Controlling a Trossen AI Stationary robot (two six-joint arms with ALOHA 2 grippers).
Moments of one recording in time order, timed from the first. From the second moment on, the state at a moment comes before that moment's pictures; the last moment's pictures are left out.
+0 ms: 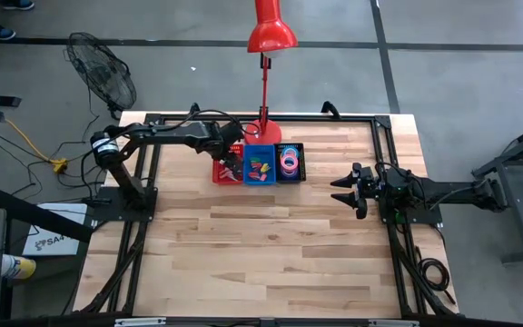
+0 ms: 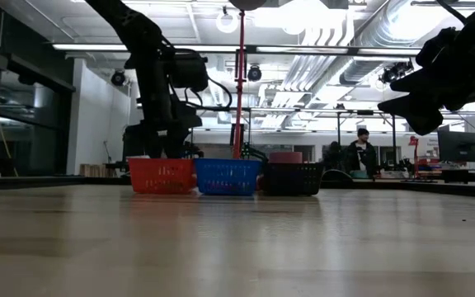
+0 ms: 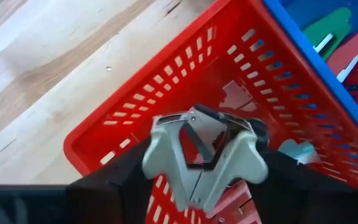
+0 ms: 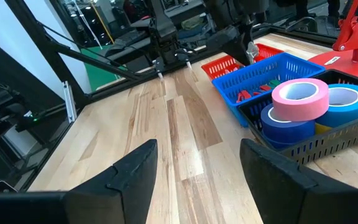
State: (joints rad) left arm 0.46 1.69 1.10 -0.65 -0.14 -0.42; right arm -0.07 0.18 0.01 0.03 -0.03 0.36
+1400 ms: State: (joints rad) left arm 0.14 1.06 0.34 0.46 -0.05 0.00; right arm -0.07 0.18 0.01 0.03 -0.03 0.36
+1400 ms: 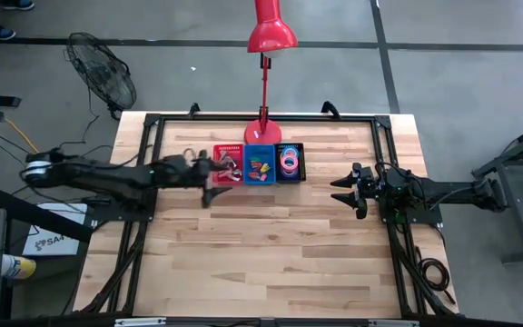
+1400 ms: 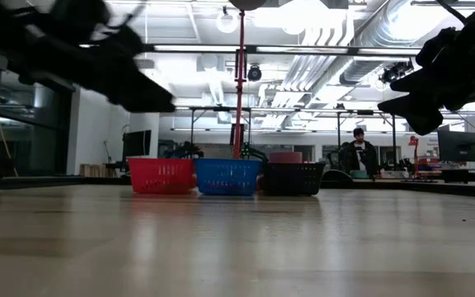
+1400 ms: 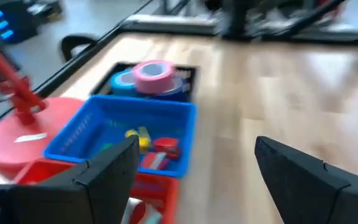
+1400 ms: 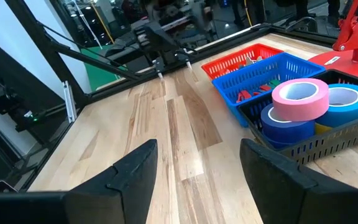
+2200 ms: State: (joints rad) left arm 0.14 0.22 0.02 0.15 0.05 0.13; right arm -0.07 0.18 0.01 0.03 -0.03 0.36
